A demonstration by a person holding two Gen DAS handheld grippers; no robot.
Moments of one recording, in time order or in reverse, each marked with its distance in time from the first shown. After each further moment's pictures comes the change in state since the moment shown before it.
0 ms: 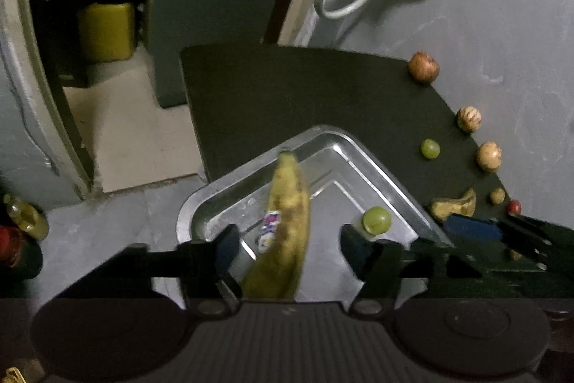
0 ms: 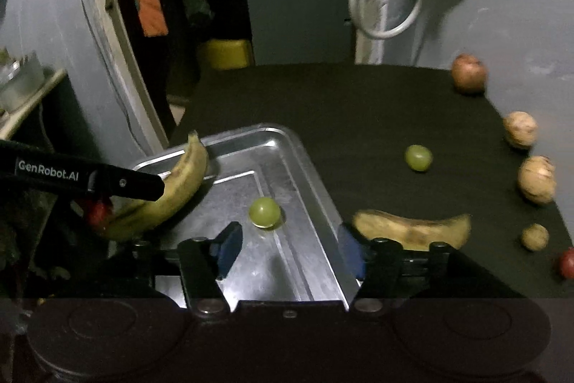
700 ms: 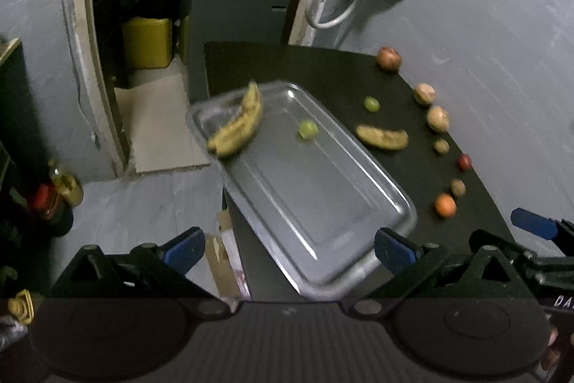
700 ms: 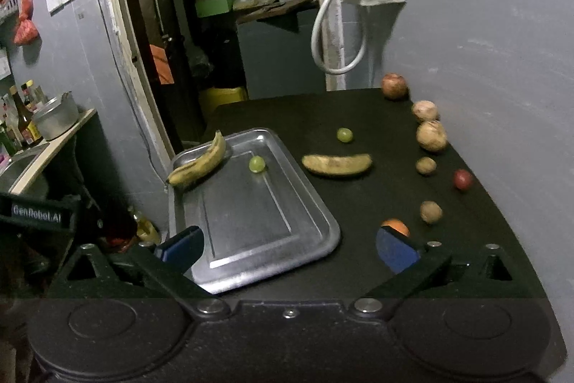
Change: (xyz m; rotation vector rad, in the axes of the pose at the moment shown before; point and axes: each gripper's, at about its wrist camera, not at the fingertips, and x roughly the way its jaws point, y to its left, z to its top) left arm -0.138 -0.104 -0.140 -0.048 -0.075 0.109; right arm -0.202 -0.035 -0.120 0.062 -0.153 0.003
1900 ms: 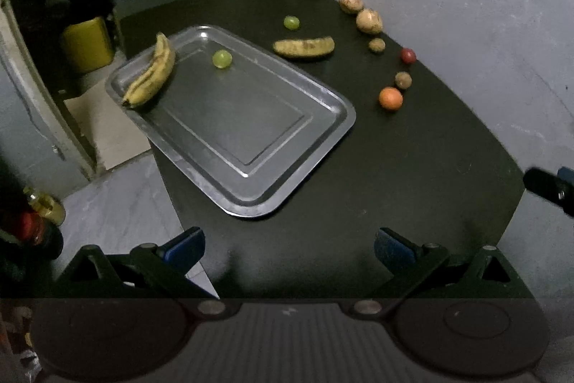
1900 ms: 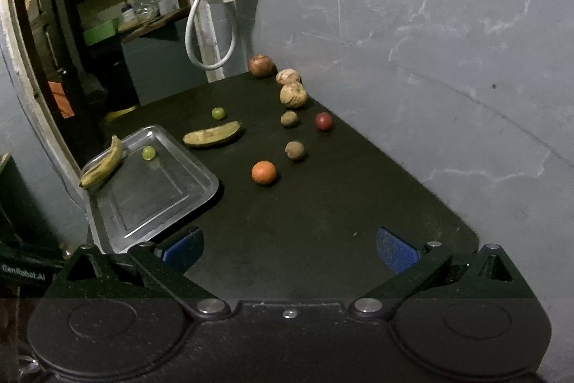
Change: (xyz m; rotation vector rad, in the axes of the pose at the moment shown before) left arm 0.022 -0.055 -0.047 0.288 0.170 -0.076; right arm -0.047 -0.033 -0.066 0.242 0.024 -0.323
